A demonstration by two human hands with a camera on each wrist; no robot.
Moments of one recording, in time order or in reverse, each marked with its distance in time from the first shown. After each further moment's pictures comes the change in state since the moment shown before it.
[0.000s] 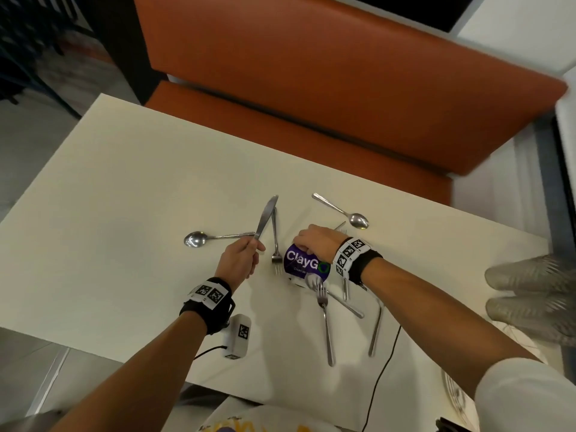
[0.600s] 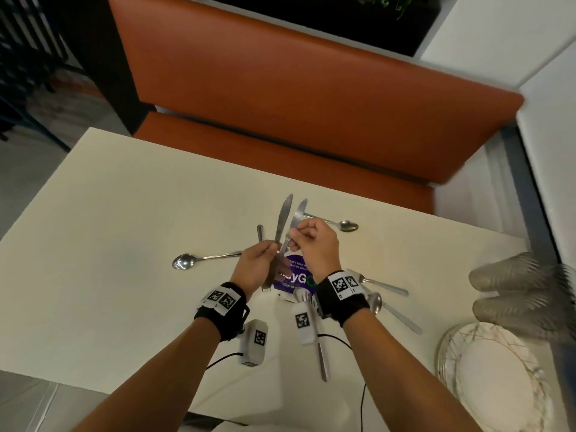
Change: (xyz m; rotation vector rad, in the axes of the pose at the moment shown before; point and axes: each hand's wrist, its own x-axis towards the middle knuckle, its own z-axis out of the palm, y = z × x) left_hand -0.013 0.059 0.050 -0.222 -0.235 0.049; right_hand -0.041 -0.057 -0.029 1.429 1.019 0.577
